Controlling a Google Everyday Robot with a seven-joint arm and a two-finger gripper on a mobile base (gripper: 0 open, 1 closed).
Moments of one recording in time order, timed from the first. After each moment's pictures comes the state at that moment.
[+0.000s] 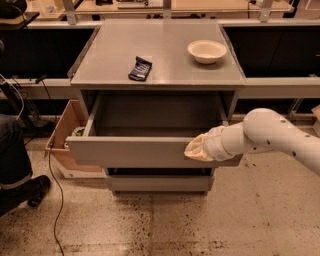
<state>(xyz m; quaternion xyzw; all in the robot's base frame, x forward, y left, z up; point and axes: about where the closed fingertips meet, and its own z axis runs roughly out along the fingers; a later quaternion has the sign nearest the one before) 0.581 -0.113 0.681 -0.63 0.68 0.11 0.36</state>
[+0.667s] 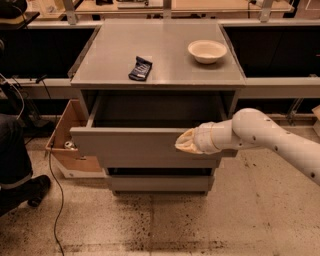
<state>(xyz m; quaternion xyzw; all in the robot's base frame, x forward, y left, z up) 0.627 -0.083 0.666 -0.63 0.64 0.11 0.41</state>
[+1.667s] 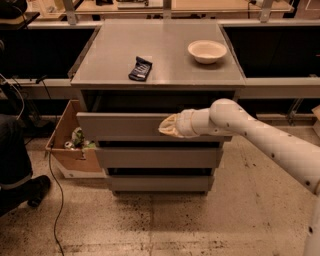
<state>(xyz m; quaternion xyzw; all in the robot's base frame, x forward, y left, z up) 0.709 -0.028 0.666 -0.64 0.60 0.10 0.47</state>
